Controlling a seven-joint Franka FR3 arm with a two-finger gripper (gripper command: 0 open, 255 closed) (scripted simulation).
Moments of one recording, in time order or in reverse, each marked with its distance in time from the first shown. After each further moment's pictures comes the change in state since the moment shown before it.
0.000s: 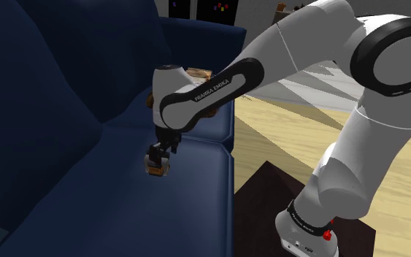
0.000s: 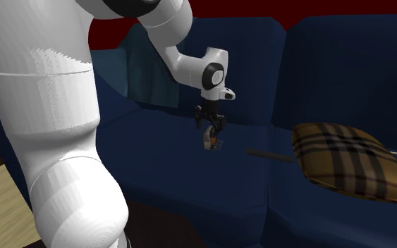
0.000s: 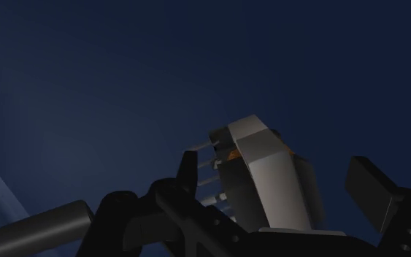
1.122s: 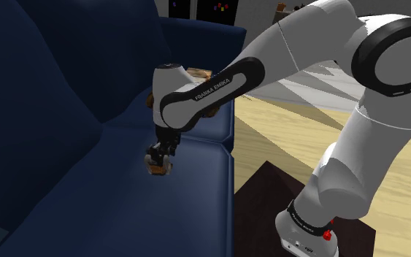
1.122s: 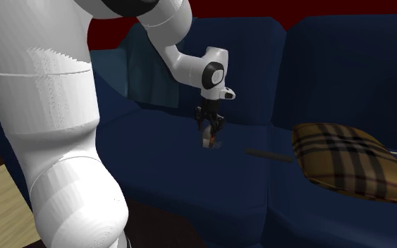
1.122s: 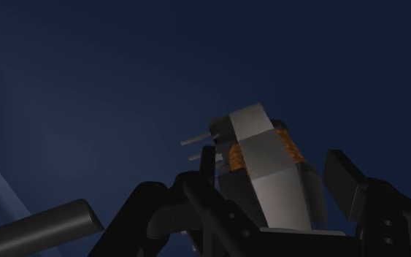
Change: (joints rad) arm -0.001 -0.006 0.000 0.001 0.002 -0.006 -0.001
